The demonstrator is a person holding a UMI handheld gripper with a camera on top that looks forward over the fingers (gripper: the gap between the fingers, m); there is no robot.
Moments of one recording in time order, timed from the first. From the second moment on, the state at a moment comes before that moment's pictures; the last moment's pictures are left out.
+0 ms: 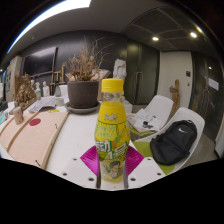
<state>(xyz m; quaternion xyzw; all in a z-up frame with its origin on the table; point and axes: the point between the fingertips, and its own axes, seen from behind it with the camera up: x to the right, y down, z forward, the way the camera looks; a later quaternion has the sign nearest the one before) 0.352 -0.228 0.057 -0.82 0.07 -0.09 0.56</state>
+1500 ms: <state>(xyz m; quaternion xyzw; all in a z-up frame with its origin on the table) -0.120 0.088 0.192 -0.39 -0.60 -0.62 0.33</state>
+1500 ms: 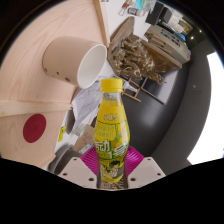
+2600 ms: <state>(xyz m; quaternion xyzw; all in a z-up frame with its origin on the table) -0.079 0.074 0.063 -0.83 -0.08 0.05 0.54</state>
